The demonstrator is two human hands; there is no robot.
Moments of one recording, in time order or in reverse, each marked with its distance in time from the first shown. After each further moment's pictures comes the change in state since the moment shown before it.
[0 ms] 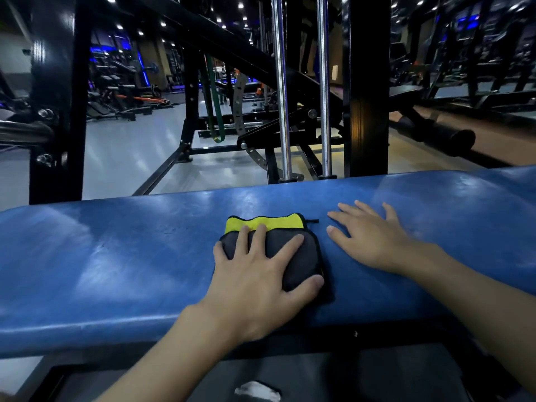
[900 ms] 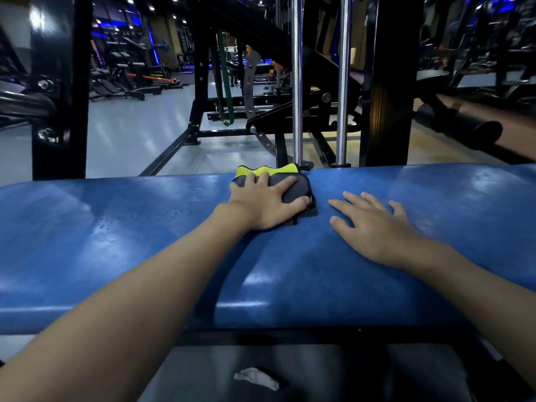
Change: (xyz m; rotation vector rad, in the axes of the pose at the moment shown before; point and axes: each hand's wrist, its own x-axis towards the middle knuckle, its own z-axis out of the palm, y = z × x) left_hand 0.143 -0.044 0.007 -0.017 -0.067 -0.107; right_hand 0.018 -0.005 0.013 0.051 -0.030 0.007
